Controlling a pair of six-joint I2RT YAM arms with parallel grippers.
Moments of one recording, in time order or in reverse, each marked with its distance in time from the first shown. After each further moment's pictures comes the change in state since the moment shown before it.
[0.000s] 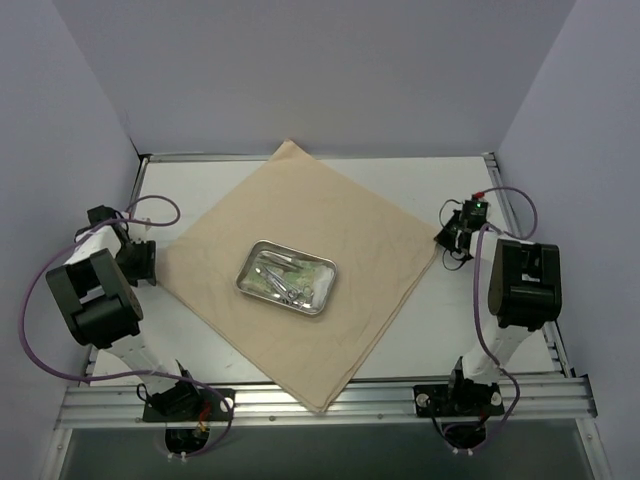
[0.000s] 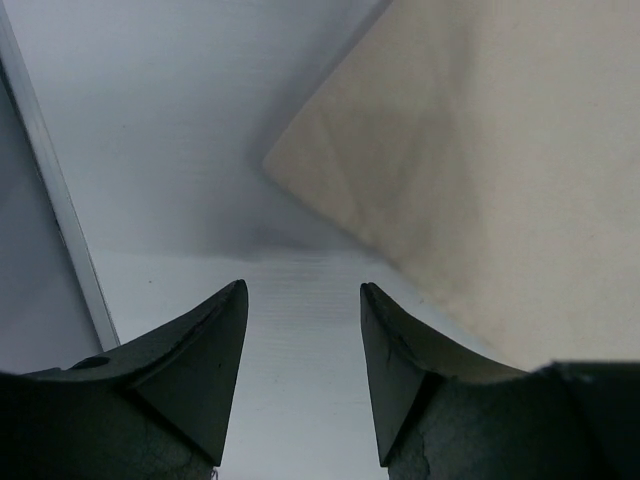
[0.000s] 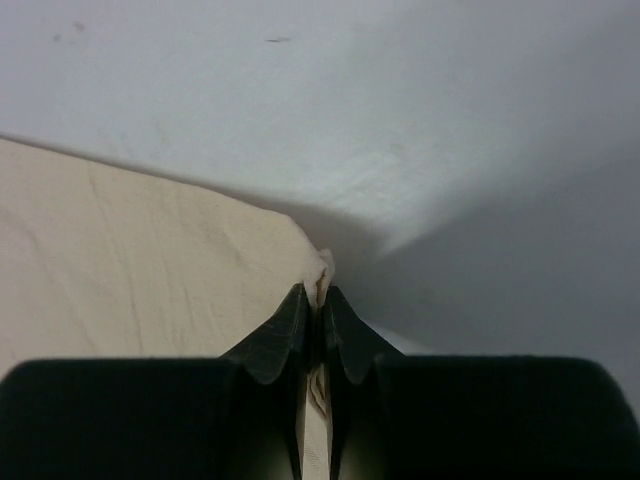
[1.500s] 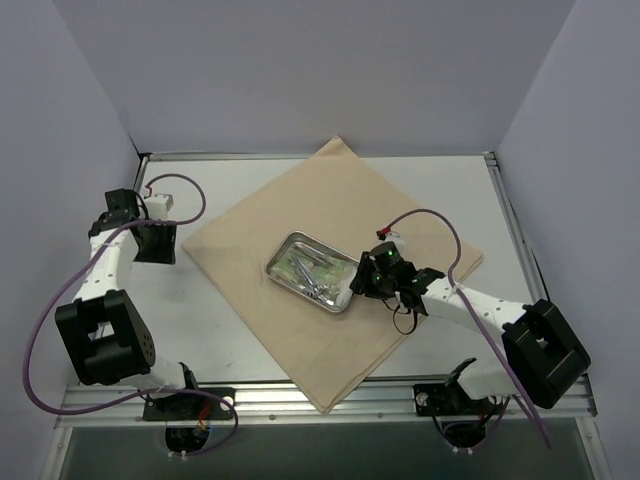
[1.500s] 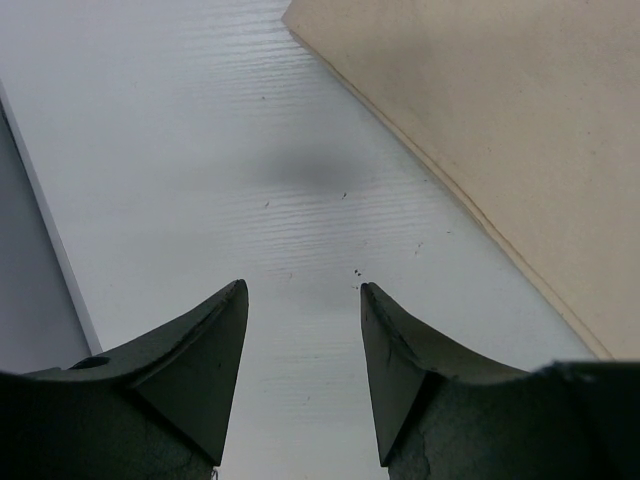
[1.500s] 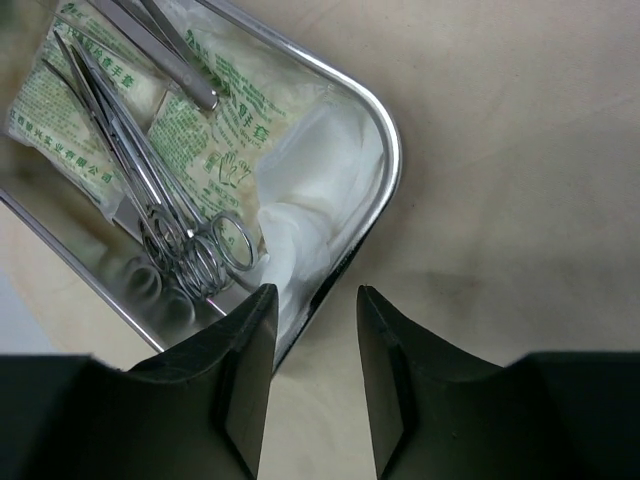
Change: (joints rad) left arm -0.187 -0.288 -0.050 -0.010 0.061 -0.042; right arm 0.763 -0.510 -0.321 -0.197 0.145 0.246
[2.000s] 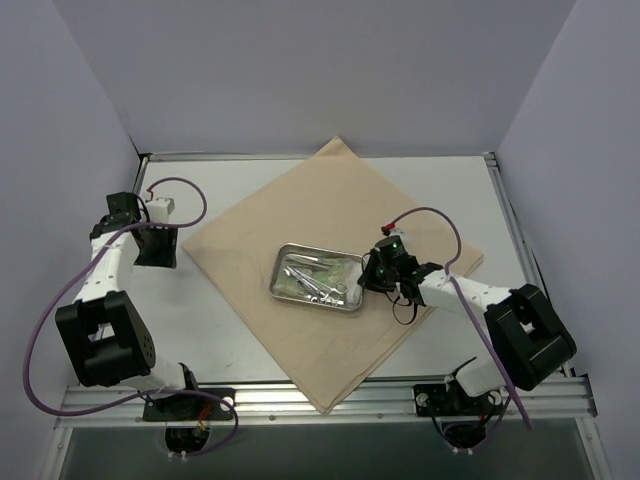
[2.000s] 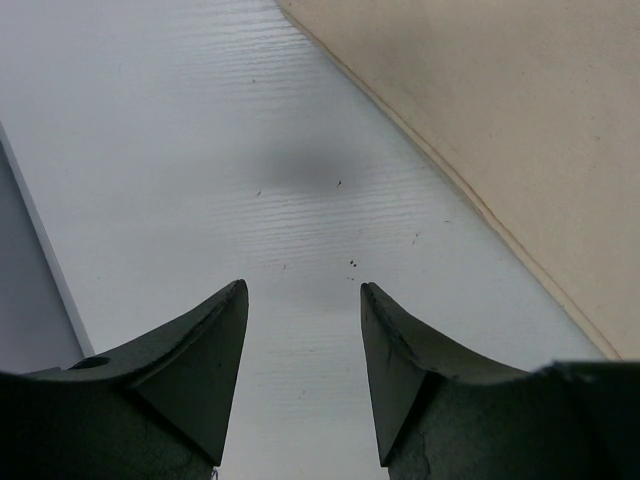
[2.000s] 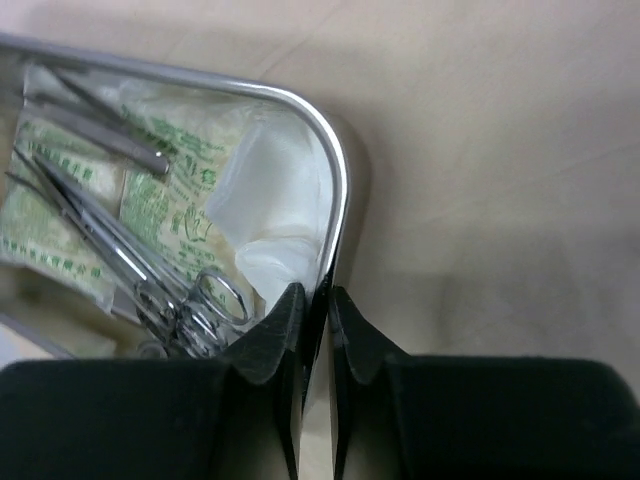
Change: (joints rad) left arm 0.000 -0.006 -0.023 -0.004 0.000 0.001; right arm -0.067 0.119 0.003 0.106 -0.045 -0.013
